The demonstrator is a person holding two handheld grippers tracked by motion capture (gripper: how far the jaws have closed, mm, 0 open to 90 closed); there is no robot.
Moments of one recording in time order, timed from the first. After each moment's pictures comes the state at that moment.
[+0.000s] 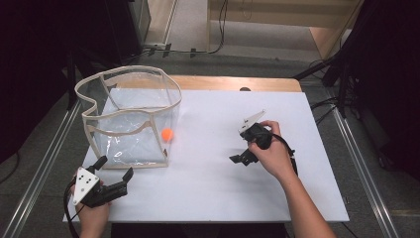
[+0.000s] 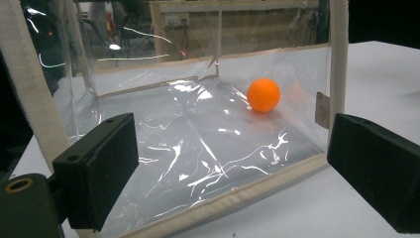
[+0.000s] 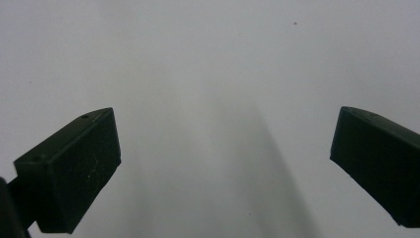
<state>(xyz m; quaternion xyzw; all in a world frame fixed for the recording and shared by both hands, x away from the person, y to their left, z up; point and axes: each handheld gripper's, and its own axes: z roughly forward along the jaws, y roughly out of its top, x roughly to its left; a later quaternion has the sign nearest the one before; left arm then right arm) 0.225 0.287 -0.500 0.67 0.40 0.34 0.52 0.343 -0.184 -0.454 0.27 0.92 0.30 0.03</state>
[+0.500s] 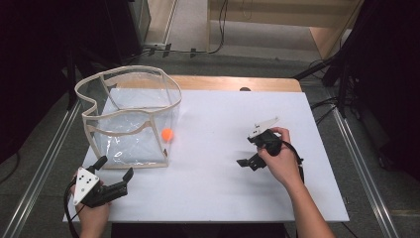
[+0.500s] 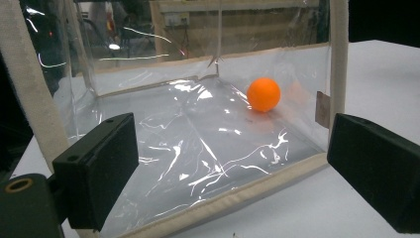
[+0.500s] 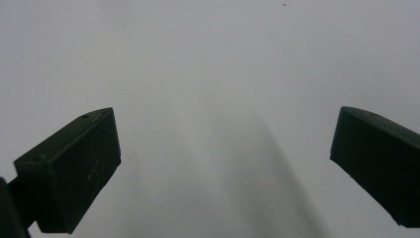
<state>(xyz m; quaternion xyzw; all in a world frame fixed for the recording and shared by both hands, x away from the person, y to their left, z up) 0.224 0.287 -0.500 0.67 0.40 0.34 0.52 0.326 -0.210 -0.465 0.29 0.90 0.34 0.04</state>
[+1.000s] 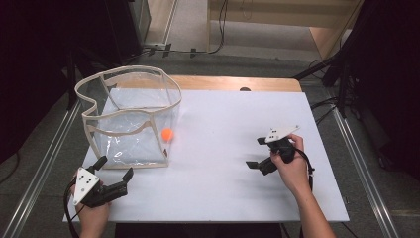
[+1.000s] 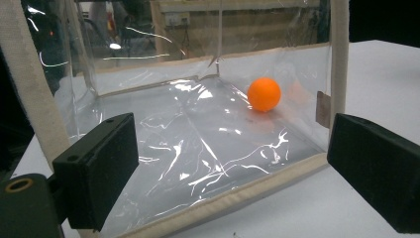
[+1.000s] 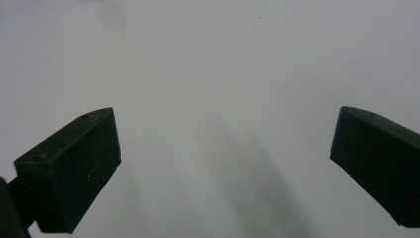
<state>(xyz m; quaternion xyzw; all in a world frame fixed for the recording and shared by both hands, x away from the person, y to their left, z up) 0.224 0.287 -0.500 0.67 0.40 0.34 0.52 0.306 -0.244 -0.476 0.30 0.86 0.40 0.07</state>
